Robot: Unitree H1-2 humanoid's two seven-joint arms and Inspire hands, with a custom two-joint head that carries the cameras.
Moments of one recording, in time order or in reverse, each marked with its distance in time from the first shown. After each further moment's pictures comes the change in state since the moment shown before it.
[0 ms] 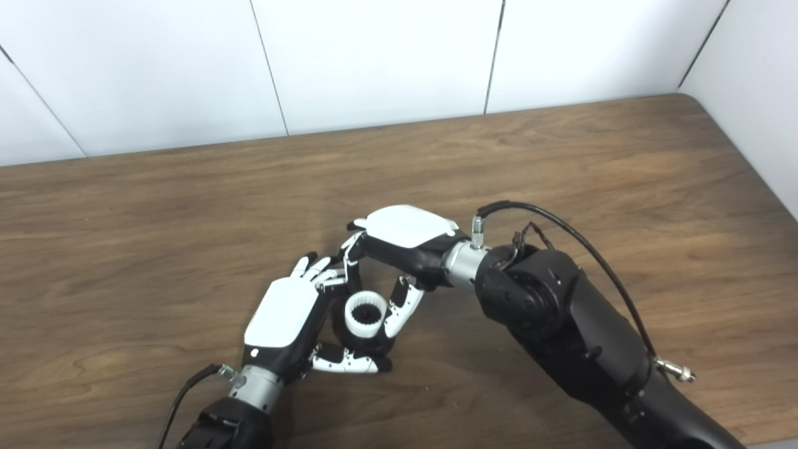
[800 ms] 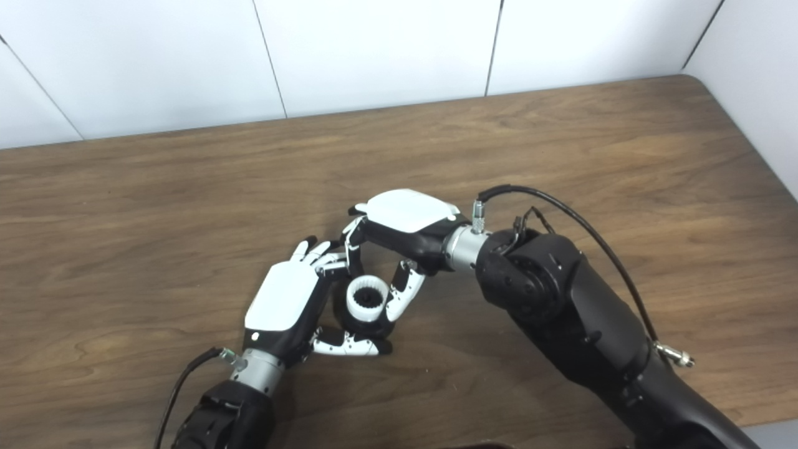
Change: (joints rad) left arm 0.001 -0.002 -0.004 -0.003 0.004 0.006 0.000; right arm 0.017 0.003 -0.012 0.005 -0.012 -0.017 0.001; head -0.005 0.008
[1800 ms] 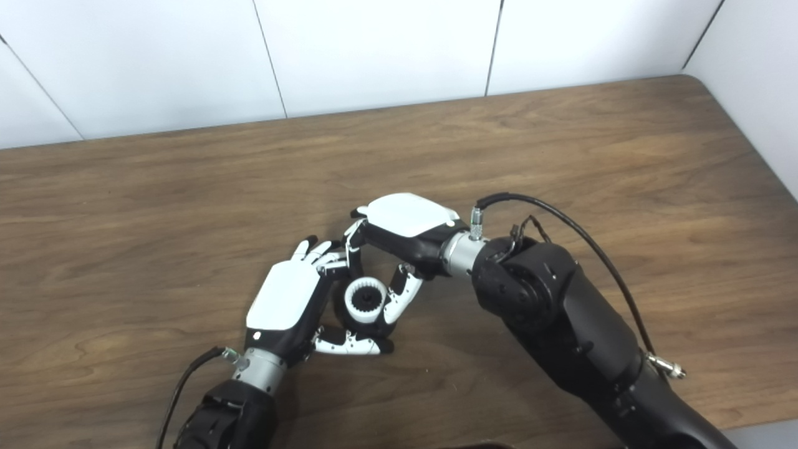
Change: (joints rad) left arm -0.002 -0.006 -0.006 -0.001 0.004 0.016 0.000; right arm 0.020 0.036 -0.009 0.001 -0.054 0.001 0.012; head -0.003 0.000
